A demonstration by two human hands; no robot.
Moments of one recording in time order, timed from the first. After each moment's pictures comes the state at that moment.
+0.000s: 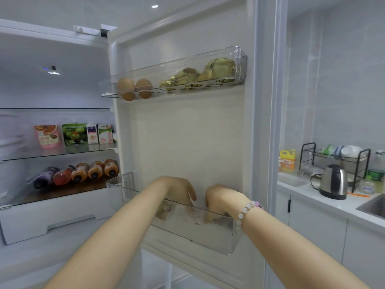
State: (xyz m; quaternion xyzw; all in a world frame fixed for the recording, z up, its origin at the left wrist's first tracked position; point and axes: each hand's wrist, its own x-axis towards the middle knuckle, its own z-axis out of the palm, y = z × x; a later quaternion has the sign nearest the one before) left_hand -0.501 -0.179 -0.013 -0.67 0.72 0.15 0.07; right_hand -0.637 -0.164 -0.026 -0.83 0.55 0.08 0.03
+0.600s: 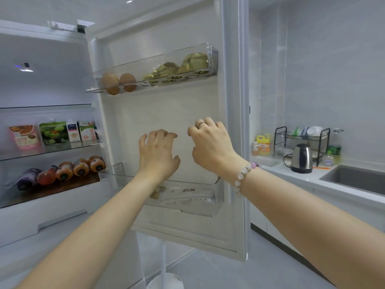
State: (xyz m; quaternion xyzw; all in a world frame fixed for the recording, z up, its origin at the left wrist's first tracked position) left_hand -0.516 -0.100 -0.003 -0.61 0.68 -0.28 -0.30; right_hand -0.658 -0.094 0.020 -0.77 0.47 -0.29 -0.32
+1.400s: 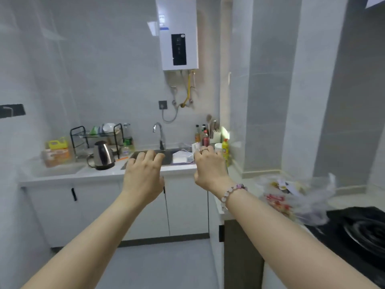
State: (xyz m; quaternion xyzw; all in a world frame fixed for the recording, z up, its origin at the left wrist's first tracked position) left_hand -0.926 -0.023 -0.072 -0.21 0.92 -0.16 -0.29; right_hand -1.048 0.098 -0.075 -0.41 0.86 -0.06 -0.28
